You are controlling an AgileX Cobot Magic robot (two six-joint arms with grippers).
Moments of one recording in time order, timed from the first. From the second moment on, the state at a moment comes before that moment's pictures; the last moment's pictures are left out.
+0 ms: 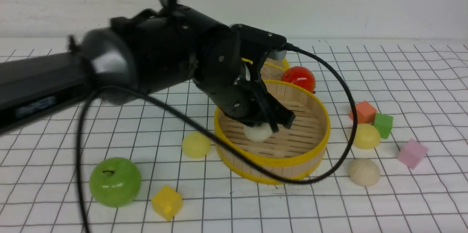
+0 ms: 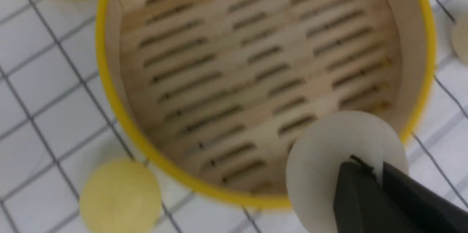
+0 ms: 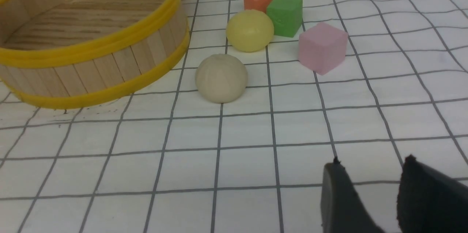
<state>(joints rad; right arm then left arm) 0.05 -0.01 0.02 0.06 0.39 0.04 -0.69 1.85 -1.55 0.05 0.68 -0.14</state>
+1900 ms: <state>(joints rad) 0.05 -0.01 0.02 0.06 0.39 0.04 -0.43 1.99 -1.49 0.00 0.69 -0.08</state>
